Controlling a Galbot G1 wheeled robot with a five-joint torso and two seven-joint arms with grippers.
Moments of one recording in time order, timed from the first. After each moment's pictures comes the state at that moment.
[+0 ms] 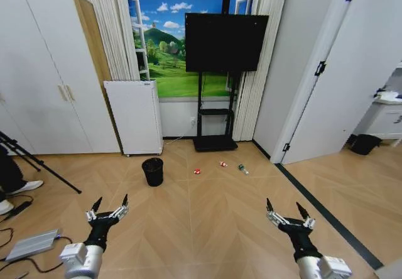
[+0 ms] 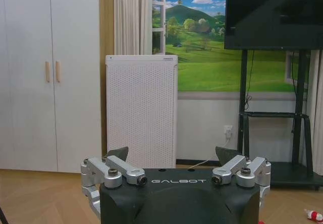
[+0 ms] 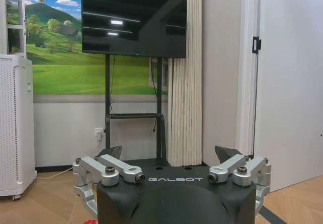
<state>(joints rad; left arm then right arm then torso) 1.70 -1.42 -0.79 -2.30 -0.29 0.15 -0.05 -1.83 1.51 0.78 2.39 0.20 -0.07 0.06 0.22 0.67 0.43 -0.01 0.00</state>
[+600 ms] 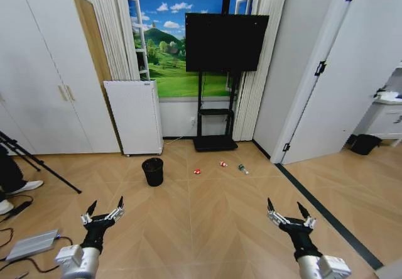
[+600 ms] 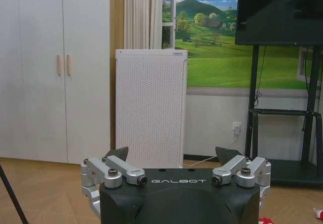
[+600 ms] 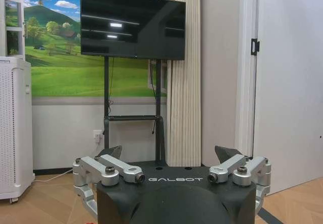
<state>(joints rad) 1.73 -1.42 -0.80 -2.30 -0.31 0.15 -0.07 -1.82 1.50 0.79 2.37 0.21 -0.06 0.05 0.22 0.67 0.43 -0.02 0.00</state>
